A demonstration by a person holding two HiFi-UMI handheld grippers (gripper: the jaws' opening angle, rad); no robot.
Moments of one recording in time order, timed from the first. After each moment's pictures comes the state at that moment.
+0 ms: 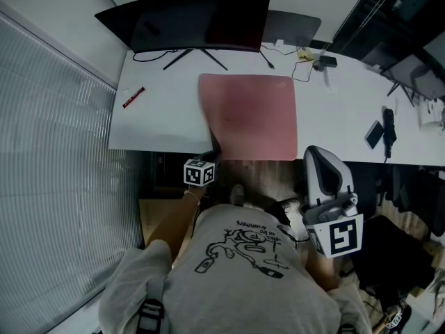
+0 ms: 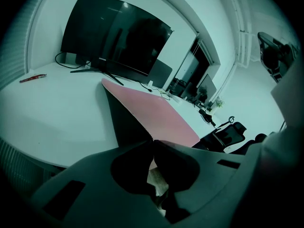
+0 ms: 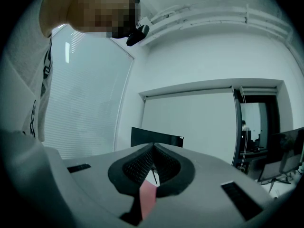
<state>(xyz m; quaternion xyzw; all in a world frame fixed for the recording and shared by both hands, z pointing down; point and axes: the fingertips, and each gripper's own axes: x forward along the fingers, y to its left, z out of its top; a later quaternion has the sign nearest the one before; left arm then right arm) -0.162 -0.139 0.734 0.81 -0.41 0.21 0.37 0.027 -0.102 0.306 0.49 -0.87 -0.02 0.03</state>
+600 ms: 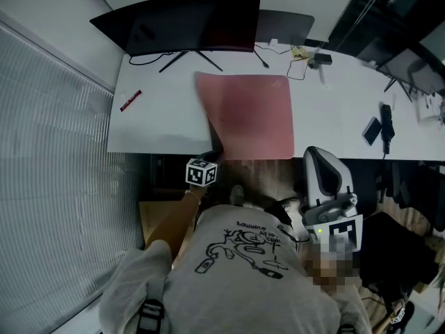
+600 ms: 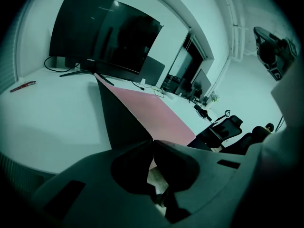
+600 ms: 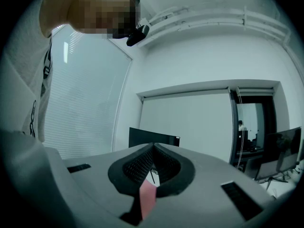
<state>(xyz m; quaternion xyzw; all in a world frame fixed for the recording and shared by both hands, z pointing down) -0.135 -0.136 0.727 0.82 -0.38 0.23 0.35 0.044 -0.096 0.302 0.50 -0.87 -0.02 0.02</state>
